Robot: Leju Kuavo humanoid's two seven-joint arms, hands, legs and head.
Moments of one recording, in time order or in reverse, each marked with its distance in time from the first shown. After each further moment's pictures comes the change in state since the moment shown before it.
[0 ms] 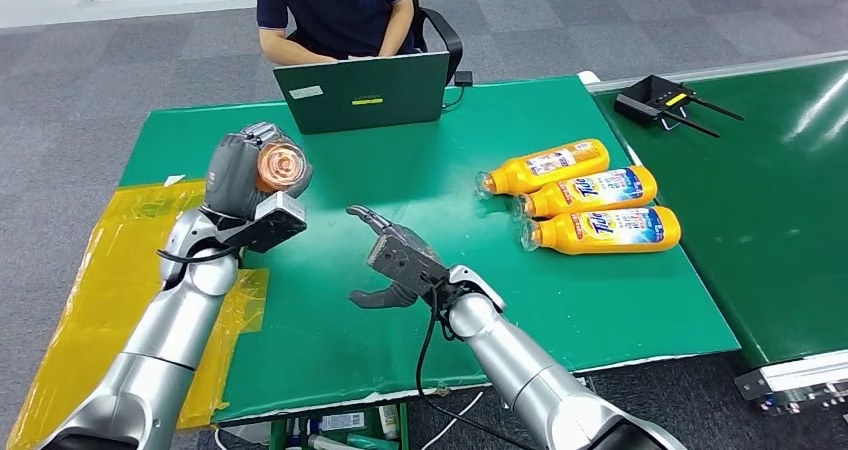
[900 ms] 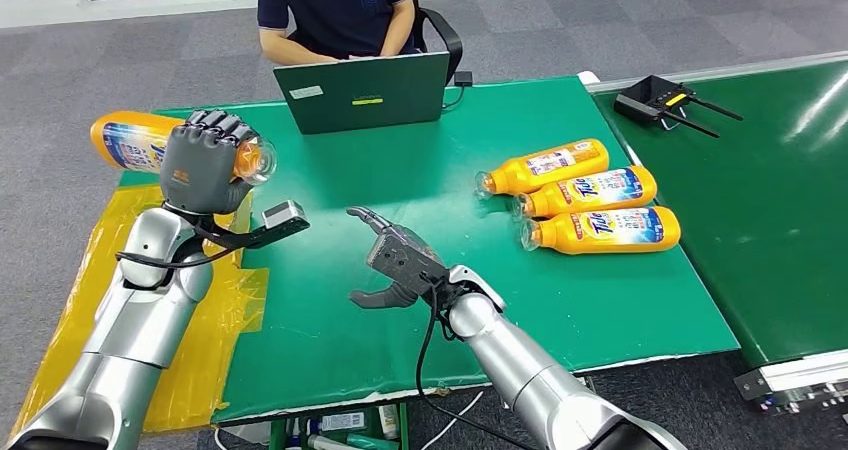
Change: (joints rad) left arm 0.000 0.115 -0.014 -0.034 -0.491 0.272 0.229; right arm 0.001 -0.001 0.000 -0.002 0.000 0.002 0.013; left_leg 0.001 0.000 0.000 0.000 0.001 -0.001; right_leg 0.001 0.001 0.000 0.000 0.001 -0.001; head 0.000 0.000
